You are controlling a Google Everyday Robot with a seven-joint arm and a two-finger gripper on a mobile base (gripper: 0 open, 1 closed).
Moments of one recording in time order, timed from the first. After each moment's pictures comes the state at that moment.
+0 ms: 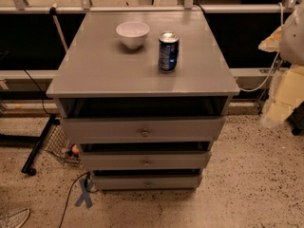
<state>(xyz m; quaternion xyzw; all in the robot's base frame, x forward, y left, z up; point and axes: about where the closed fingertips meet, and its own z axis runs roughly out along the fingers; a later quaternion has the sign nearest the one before) 0.438 -0.216 0.980 -0.60 0.78 -0.04 0.17</state>
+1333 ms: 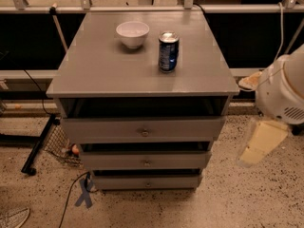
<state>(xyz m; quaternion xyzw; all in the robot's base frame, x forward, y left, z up) 0.408 -0.186 0.914 -0.61 0.77 -0.02 0.20</state>
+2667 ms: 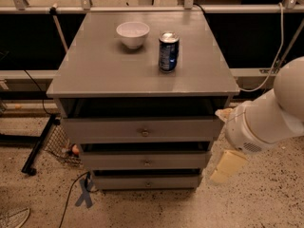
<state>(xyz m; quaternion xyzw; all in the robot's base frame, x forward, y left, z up) 0.418 -0.158 0.811 -0.59 0.78 0.03 0.22</state>
